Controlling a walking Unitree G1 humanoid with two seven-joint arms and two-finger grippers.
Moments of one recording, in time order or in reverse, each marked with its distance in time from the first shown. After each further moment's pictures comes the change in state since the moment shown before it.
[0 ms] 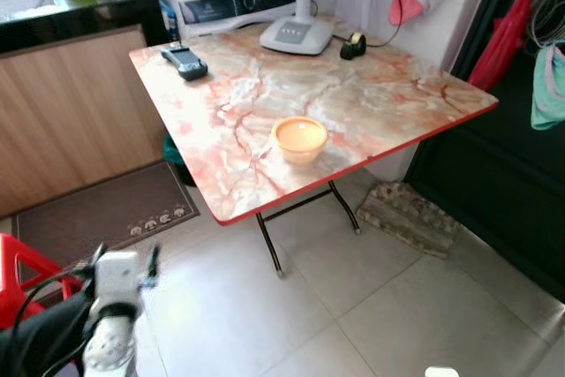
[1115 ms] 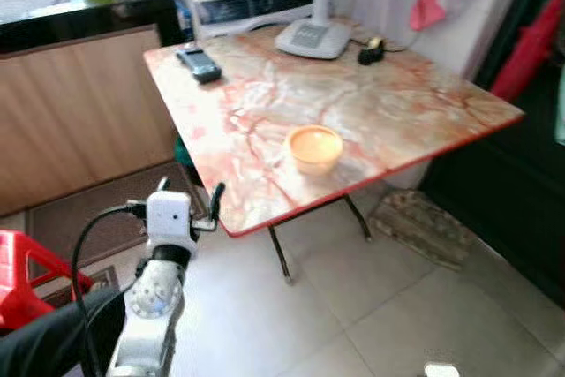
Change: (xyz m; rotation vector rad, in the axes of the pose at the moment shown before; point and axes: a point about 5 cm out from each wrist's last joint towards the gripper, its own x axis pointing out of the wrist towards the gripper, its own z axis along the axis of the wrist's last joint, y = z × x) left arm 0.019 -0.047 0.083 -0.189 -0.160 -0.191; right arm 0.002 0.006 0.007 0.021 -0.024 0.013
